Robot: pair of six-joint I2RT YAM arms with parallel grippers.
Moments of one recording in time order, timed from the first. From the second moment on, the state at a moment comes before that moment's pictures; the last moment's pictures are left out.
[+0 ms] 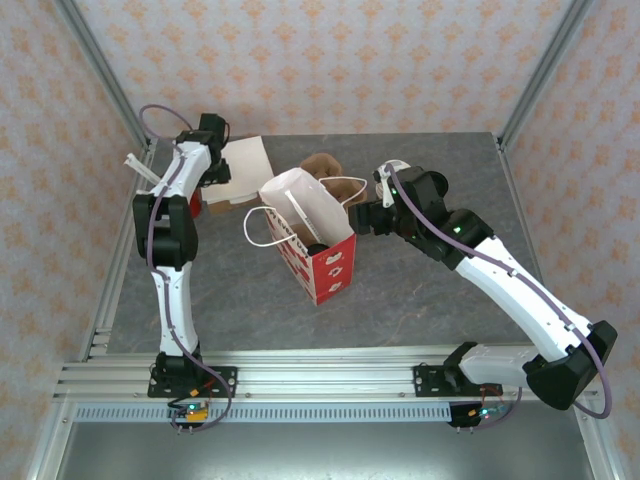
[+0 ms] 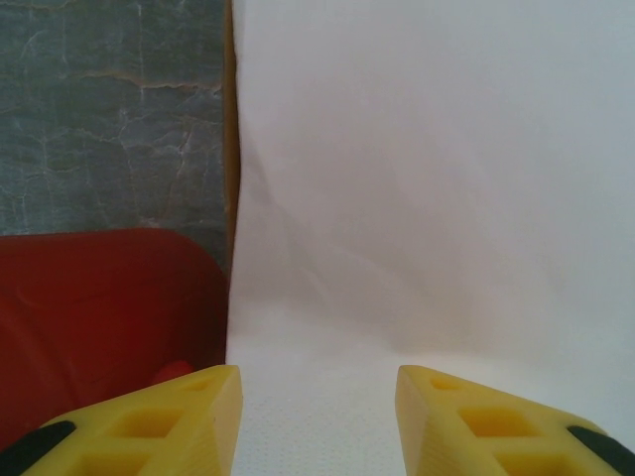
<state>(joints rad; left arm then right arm) 0.03 2.27 2.03 -1.01 -0.29 -0.30 0.66 1.21 1.29 -0.75 0.12 0.29</state>
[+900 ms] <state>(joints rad) 0.10 2.34 2.13 -1.04 -0.16 -0.34 0.66 1.21 1.28 -0.74 0.11 0.29</state>
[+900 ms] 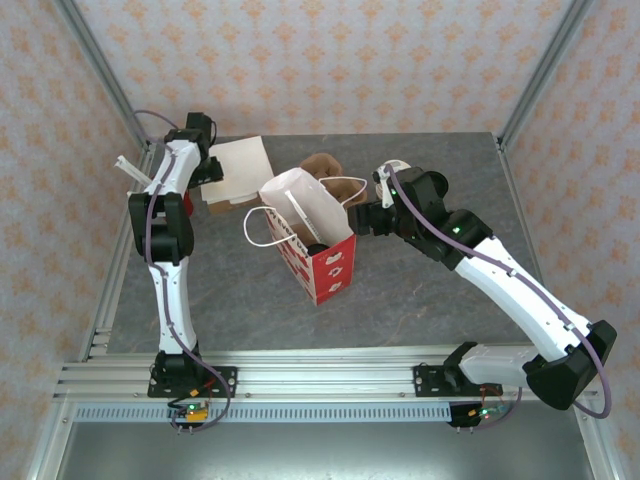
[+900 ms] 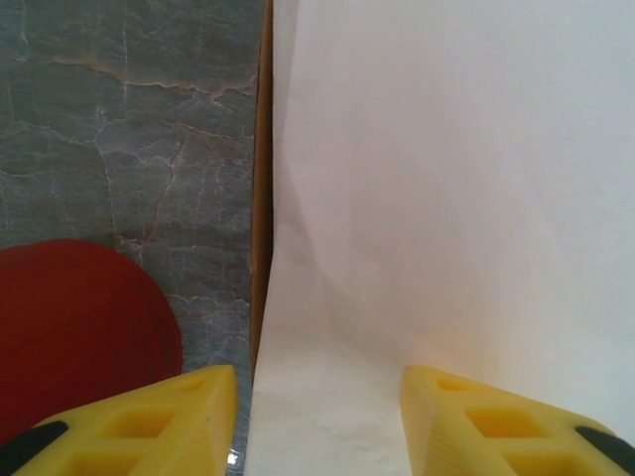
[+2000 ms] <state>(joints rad) 0.11 2.34 2.13 -1.04 -0.13 -0.36 0.66 1.21 1.28 -0.74 0.09 0.29</state>
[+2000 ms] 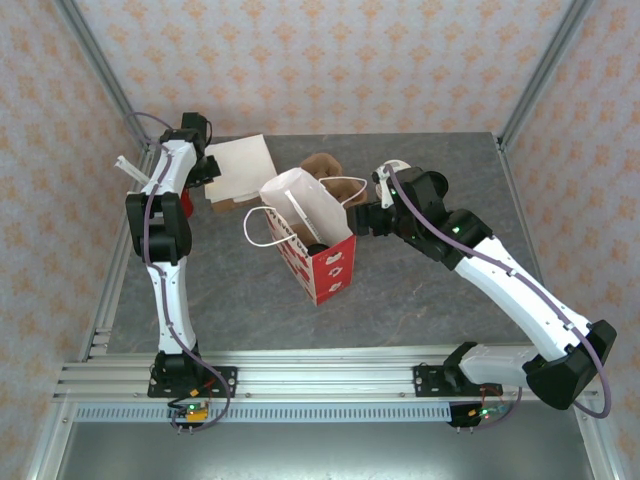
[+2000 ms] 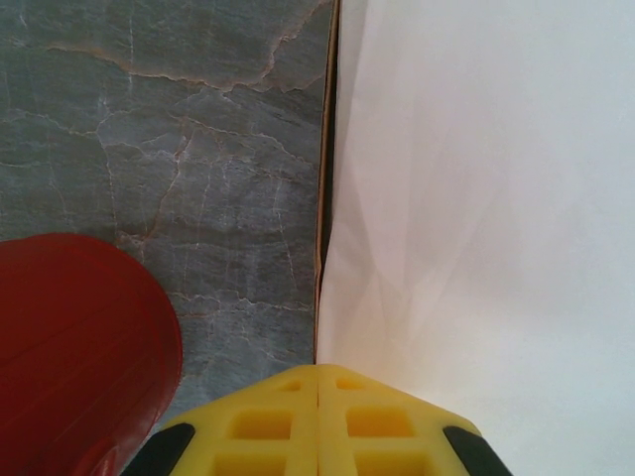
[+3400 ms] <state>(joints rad) 0.07 2.04 2.12 -0.99 0.01 -0.37 0.66 1.22 1.28 -0.74 0.08 0.29</state>
